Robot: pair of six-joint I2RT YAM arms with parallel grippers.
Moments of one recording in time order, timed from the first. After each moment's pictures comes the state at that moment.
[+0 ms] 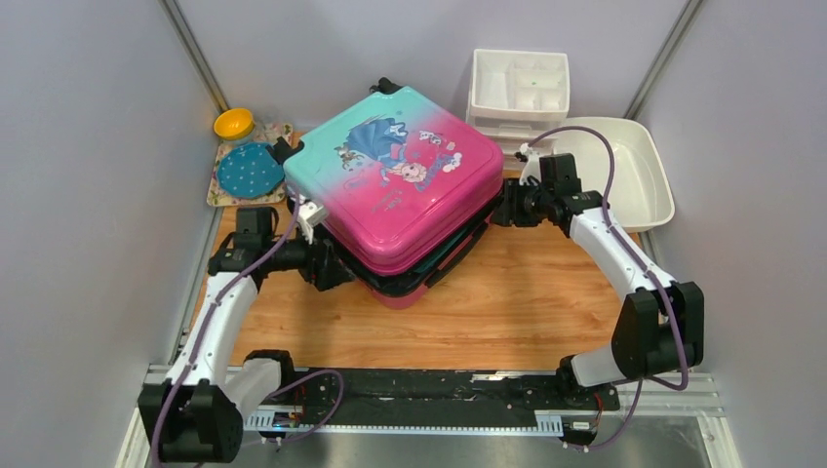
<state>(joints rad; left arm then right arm) -0.04 1.02 0.73 -0.60 0.90 0.28 0.21 1.43 1.12 -0.49 -0.38 0.20</state>
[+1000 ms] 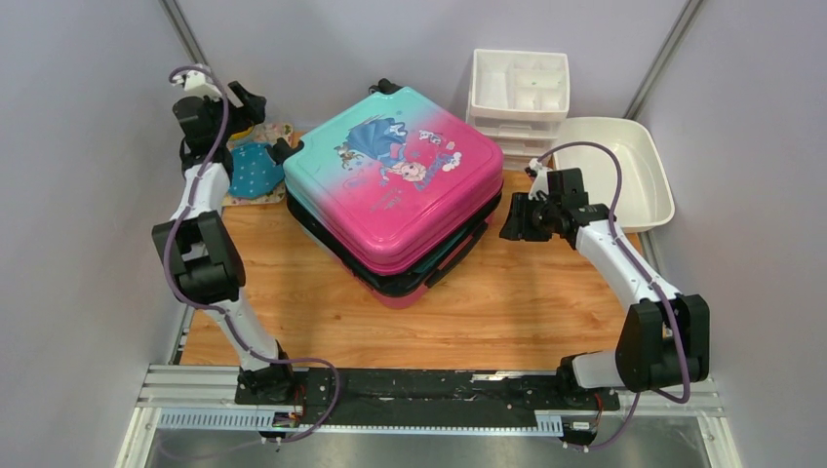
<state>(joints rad) 0.32 1.85 1.52 0.27 0.40 -0.35 0.16 1.37 1.01 -0.52 -0.33 0.20</state>
